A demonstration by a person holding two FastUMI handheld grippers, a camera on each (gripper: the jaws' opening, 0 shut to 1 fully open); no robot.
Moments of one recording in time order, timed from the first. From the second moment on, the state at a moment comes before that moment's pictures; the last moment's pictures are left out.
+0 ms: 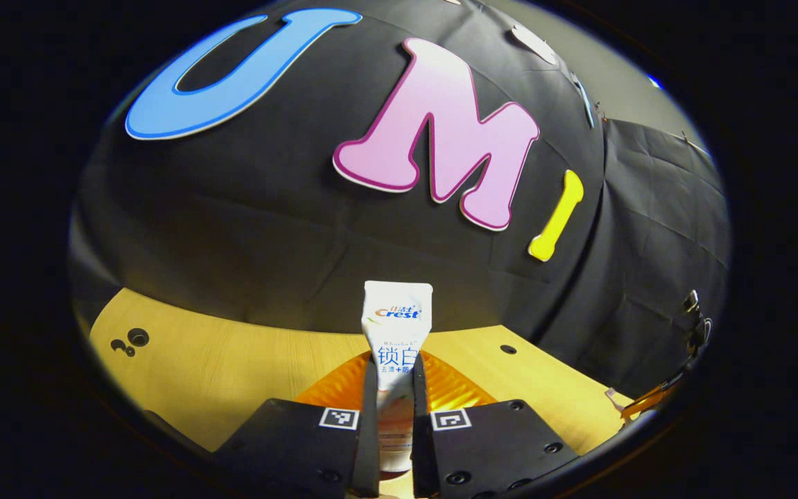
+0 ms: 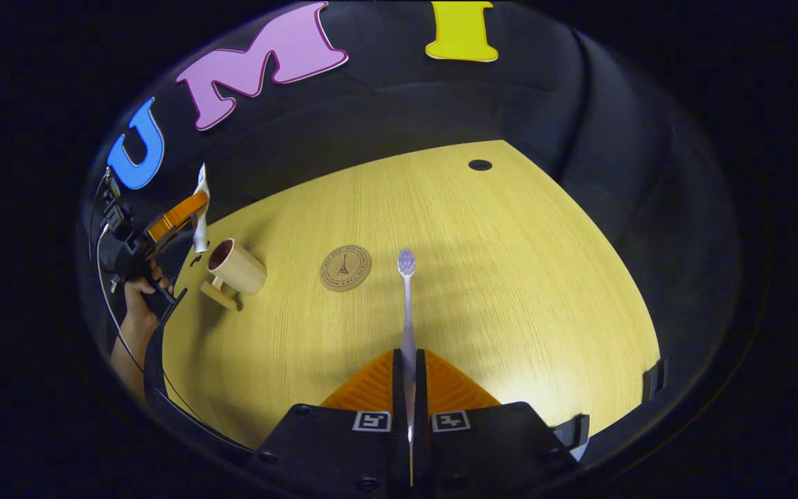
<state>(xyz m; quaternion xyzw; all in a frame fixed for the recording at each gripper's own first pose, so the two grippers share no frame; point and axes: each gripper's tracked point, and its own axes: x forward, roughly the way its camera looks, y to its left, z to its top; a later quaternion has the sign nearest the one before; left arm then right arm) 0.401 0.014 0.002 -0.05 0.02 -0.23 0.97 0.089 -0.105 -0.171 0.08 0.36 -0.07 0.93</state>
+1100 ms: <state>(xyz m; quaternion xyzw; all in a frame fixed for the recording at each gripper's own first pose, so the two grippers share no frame) 0.334 0.045 -0.050 0.00 0.05 -0.19 0.98 0.125 -0.049 -0.145 0.06 0.32 0.00 0.95</state>
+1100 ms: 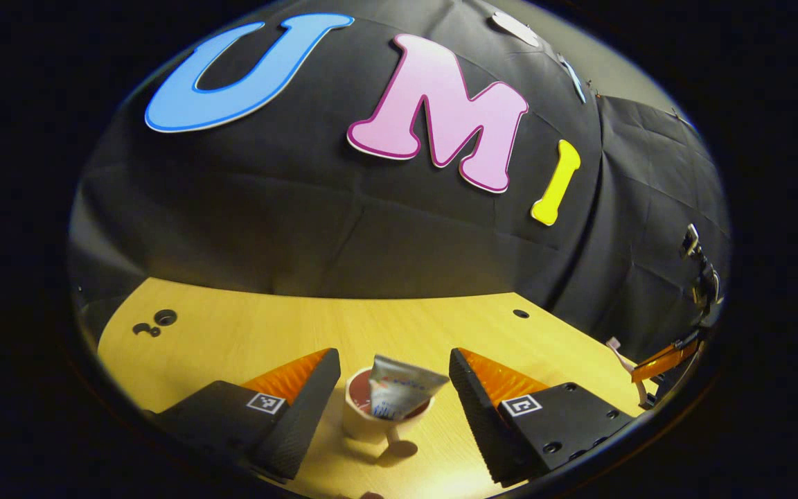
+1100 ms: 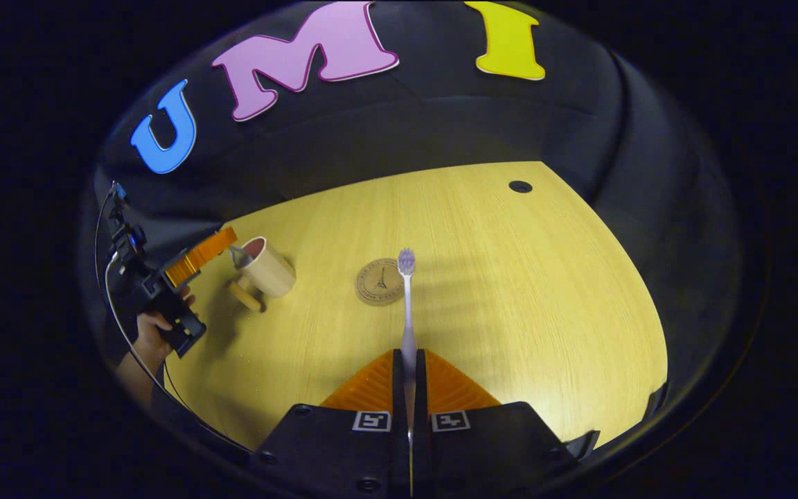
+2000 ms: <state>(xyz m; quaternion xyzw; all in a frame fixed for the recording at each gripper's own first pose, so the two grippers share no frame) 0.185 0.078 -0.097 -0.08 0.10 -0.11 0.98 0.250 0.119 -0.053 0.10 0.19 0.19 0.96</state>
